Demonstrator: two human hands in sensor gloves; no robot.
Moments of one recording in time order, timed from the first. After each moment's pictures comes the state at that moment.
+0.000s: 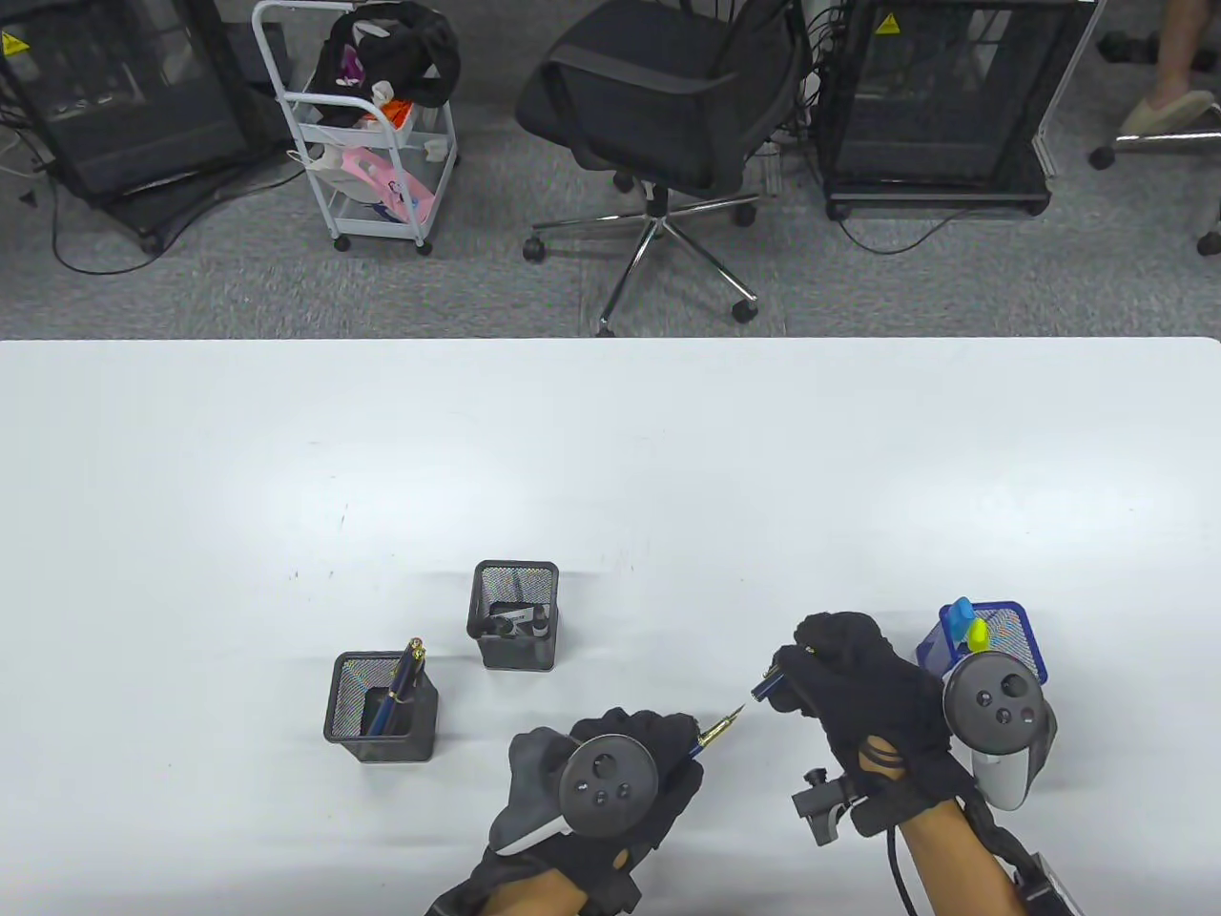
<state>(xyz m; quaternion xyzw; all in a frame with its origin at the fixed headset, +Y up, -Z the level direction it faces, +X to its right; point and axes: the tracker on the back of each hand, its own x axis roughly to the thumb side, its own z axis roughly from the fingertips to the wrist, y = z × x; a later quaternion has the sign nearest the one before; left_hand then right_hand) -0.054 -0.689 -0.170 -0.03 -0.27 0.24 0.93 0.209 -0.676 -0.208 0.06 -0.07 0.83 0.55</state>
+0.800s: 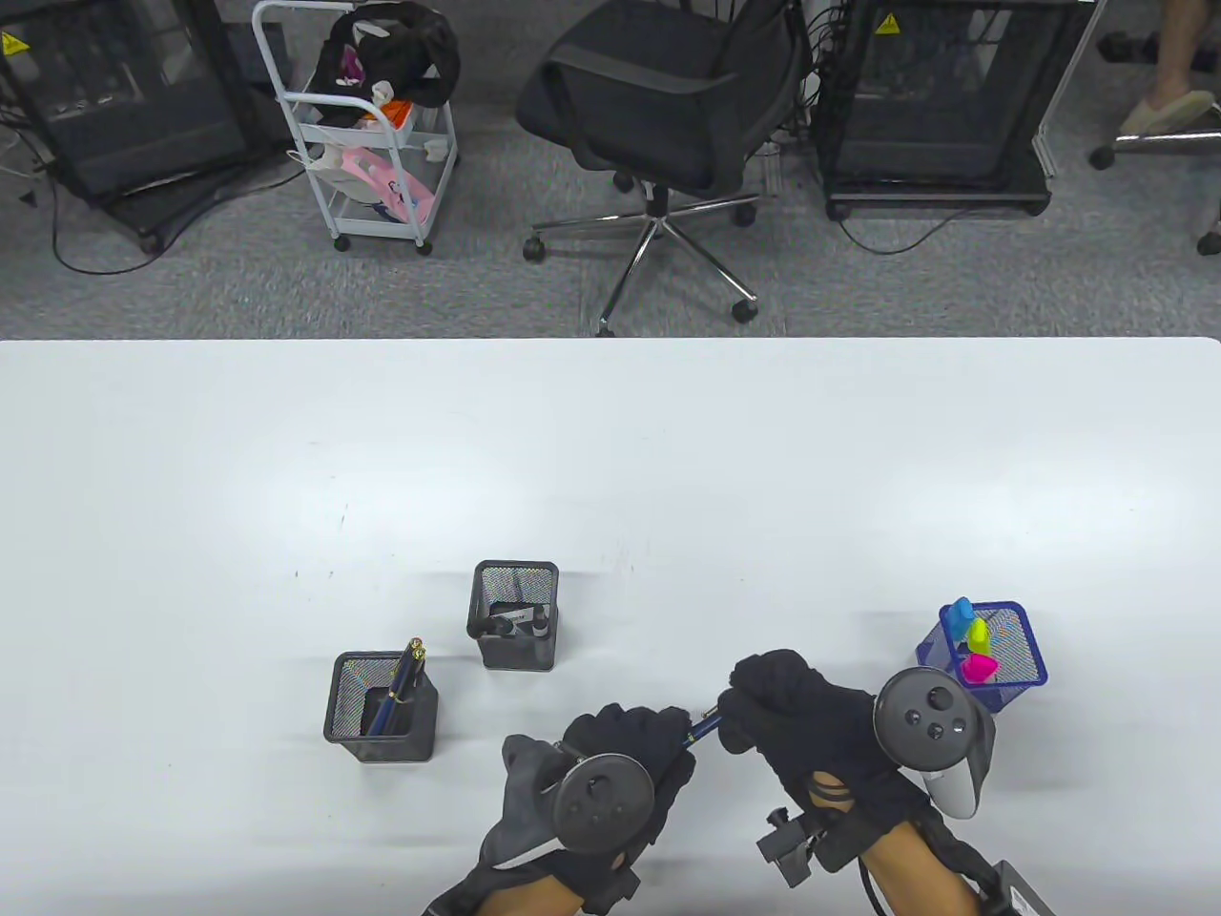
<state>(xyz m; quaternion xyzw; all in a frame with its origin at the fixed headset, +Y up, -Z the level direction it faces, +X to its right) -0.061 -0.676 -0.165 0.04 -0.27 0.24 0.93 0.169 -0.681 -0.198 0.13 -0.02 0.84 0.53</state>
